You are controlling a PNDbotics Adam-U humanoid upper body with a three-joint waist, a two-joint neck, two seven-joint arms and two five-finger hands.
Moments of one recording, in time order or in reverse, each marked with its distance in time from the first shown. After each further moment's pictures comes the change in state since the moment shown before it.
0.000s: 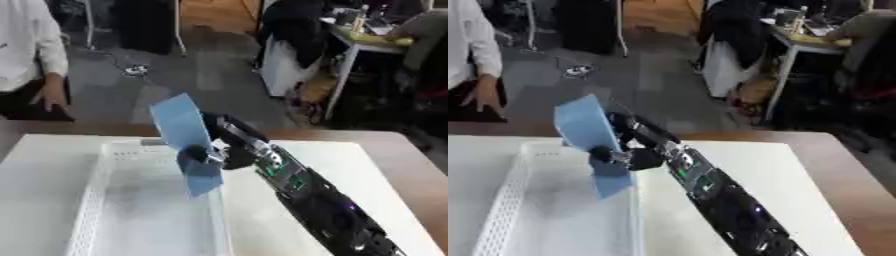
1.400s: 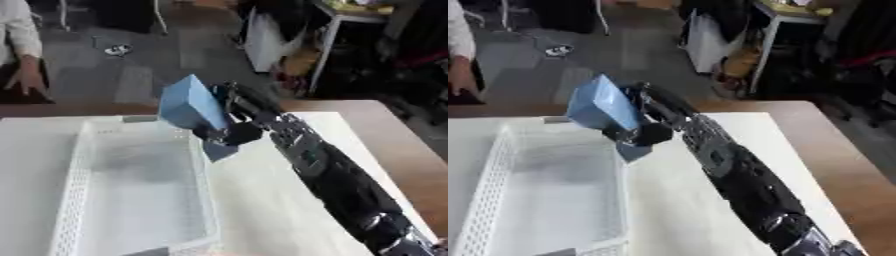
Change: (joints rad) left arm 0.078 0.063 -0.001 0.000 0.000 -0.018 0.017; right arm 0.117 -0.019 -0.056 -0.127 0.420 0.173 -0.112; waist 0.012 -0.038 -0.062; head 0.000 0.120
